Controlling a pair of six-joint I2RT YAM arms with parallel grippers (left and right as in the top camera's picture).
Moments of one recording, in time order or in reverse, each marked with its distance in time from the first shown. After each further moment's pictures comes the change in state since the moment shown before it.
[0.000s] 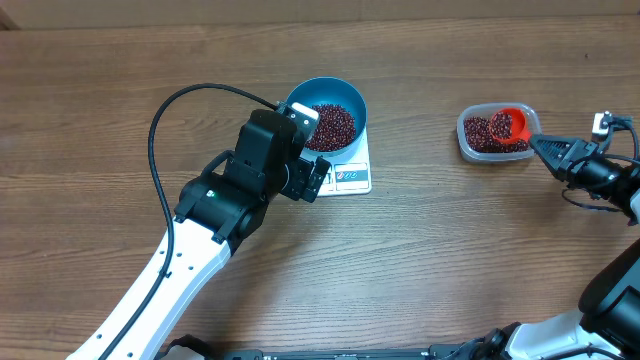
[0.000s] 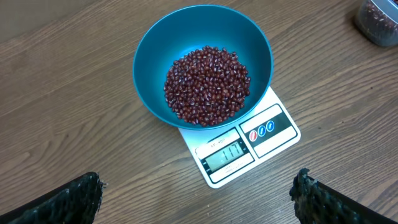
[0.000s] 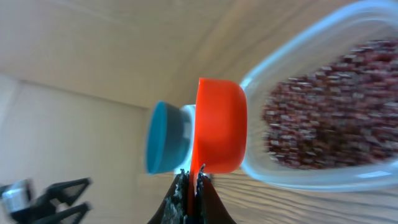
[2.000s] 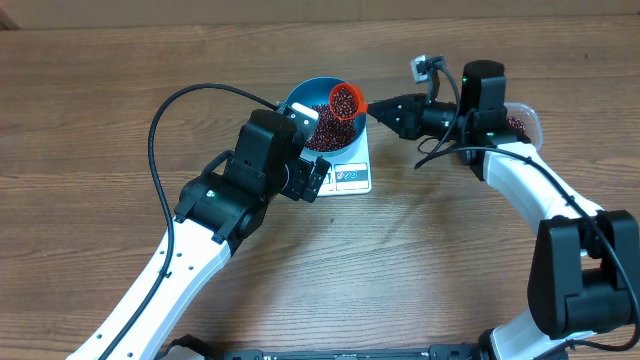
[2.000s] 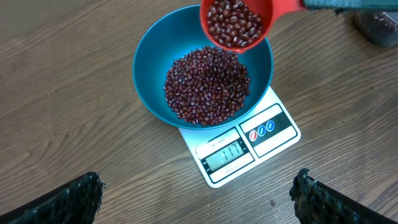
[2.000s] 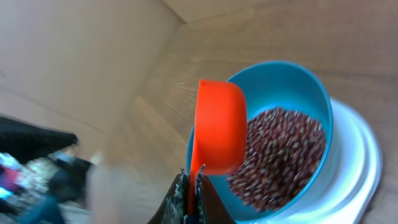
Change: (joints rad) left arm 0.000 0.000 0.000 -0.001 0.000 0.000; right arm 0.803 0.000 -0.006 0.699 0.304 0.362
